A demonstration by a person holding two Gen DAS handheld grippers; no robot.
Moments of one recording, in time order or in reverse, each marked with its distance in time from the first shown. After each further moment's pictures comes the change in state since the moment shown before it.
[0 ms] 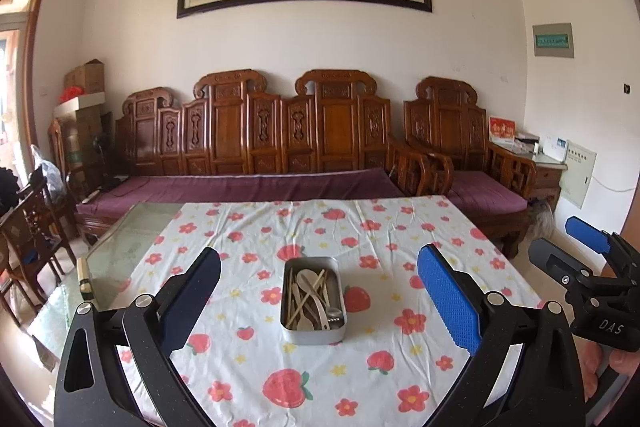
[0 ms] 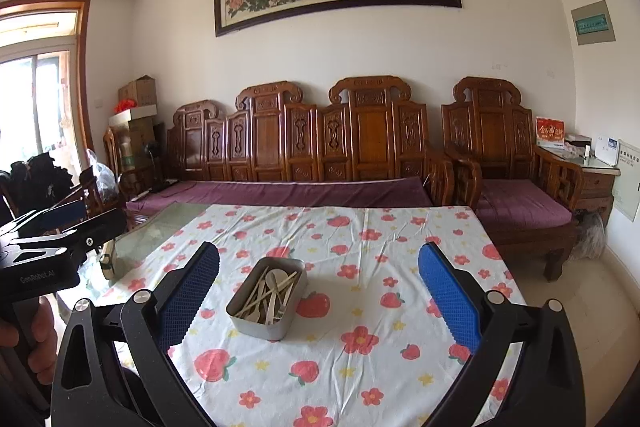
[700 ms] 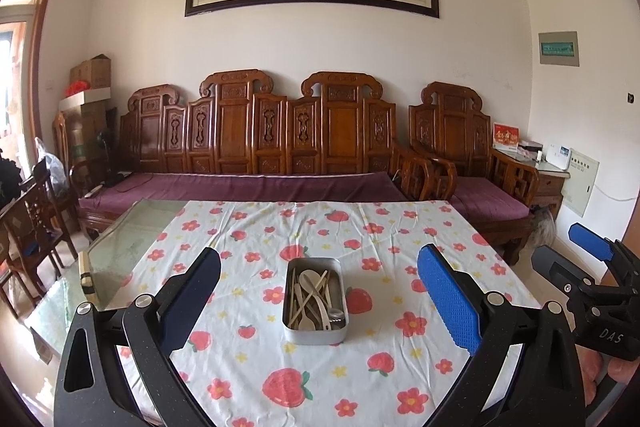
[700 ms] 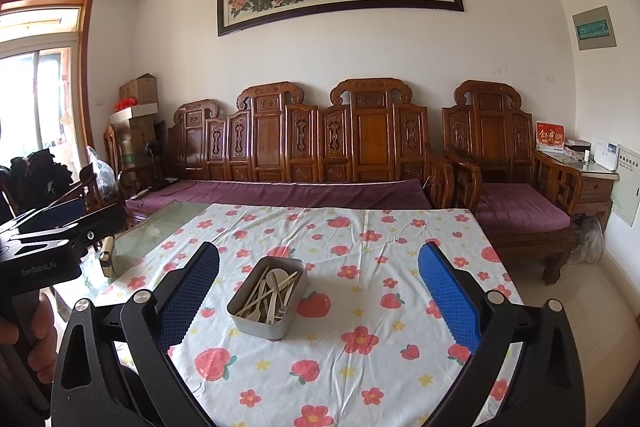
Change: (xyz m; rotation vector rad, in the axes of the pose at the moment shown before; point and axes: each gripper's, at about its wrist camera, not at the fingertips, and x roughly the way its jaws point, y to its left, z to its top) left arm 0.001 0.006 -0.002 -0.024 -0.002 0.005; right arm -0.003 0.007 -0.003 -0.014 -0.002 -0.006
